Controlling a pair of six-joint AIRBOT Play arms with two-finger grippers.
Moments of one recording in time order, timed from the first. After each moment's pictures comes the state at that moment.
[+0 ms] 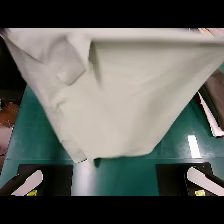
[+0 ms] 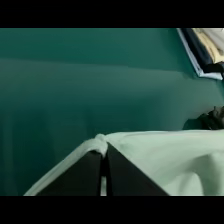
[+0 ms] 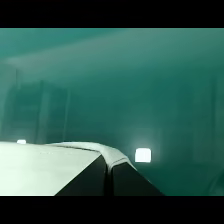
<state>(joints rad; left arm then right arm) 0.32 -1.05 1.57 0.72 -1.25 -1.38 -0.42 -1.16 1.75 -0.91 1.51 1.56</state>
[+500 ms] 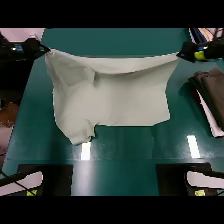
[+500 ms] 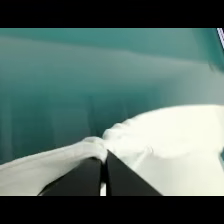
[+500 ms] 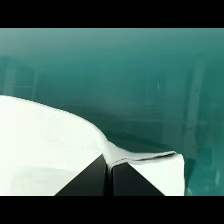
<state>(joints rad) 0.16 -1.33 1.43 0.71 -0.88 -1.20 -0.07 -1.43 1.59 -1.16 1.01 1.54</state>
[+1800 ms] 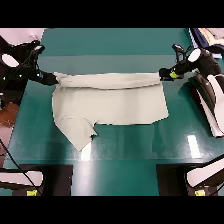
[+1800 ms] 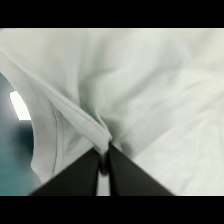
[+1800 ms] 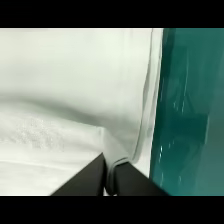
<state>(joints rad) 0.14 -1.54 1.41 1.12 -1.07 -1.03 -0.02 -1.77 1.66 -1.30 1.14 1.52</state>
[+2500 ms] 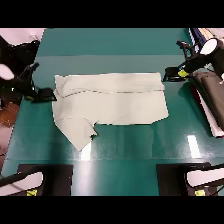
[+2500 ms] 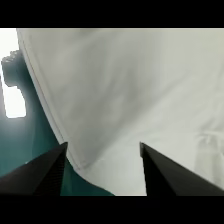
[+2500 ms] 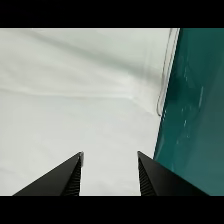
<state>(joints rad) 0.14 -1.25 1.08 1.26 -1.23 -1.43 -0.03 -1.61 1.66 -1.30 1.38 1.48</state>
